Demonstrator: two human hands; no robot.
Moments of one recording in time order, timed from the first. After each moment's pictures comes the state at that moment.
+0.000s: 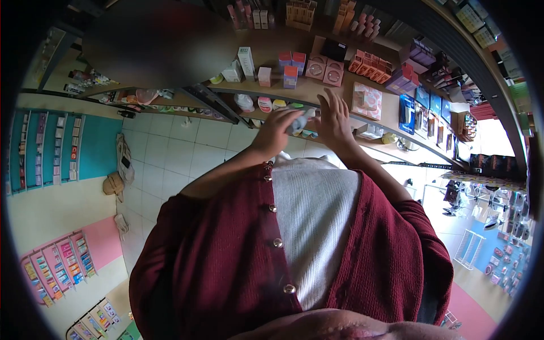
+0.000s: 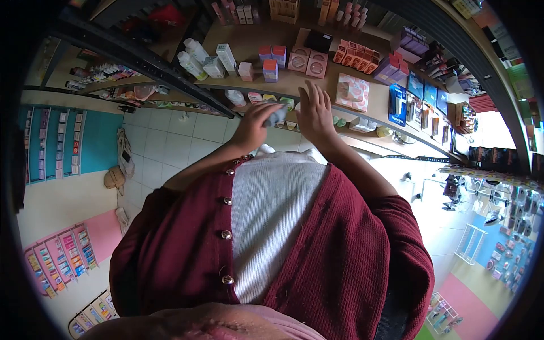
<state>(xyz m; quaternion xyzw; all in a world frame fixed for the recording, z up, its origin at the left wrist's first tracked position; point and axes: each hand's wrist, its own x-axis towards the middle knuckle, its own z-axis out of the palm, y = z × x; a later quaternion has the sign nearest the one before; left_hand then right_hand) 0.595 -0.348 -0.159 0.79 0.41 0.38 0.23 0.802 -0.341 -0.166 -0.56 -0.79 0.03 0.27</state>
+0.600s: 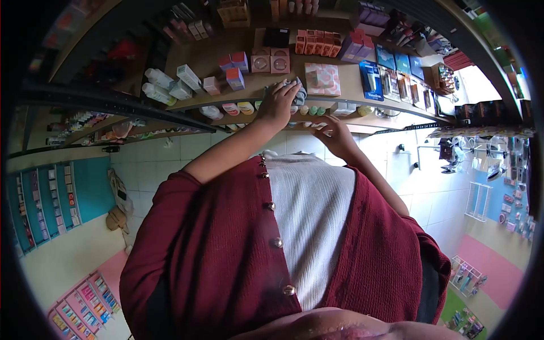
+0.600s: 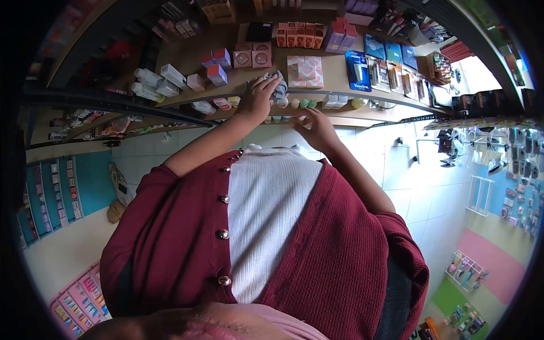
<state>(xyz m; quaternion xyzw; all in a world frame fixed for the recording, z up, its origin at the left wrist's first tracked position) 0.712 -0.299 -0.182 0.89 0.34 0.27 0.13 0.891 -0.422 -0.150 -0.62 -0.60 0.39 0.30</state>
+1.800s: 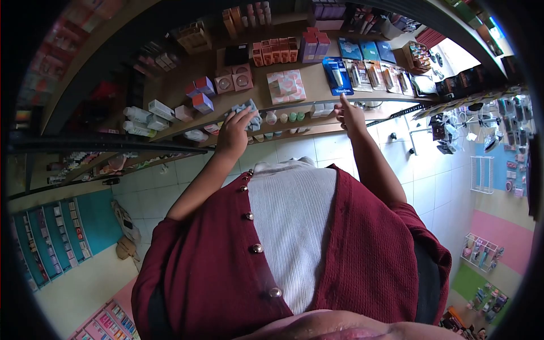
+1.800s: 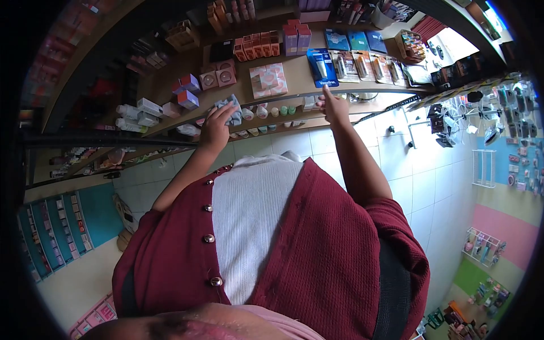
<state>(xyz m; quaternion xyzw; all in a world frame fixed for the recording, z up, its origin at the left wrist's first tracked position) 0.676 -0.315 -0.169 0.90 0.35 0.23 0.15 1.010 -0.406 -0.180 -0.72 -0.12 0.48 0.49</state>
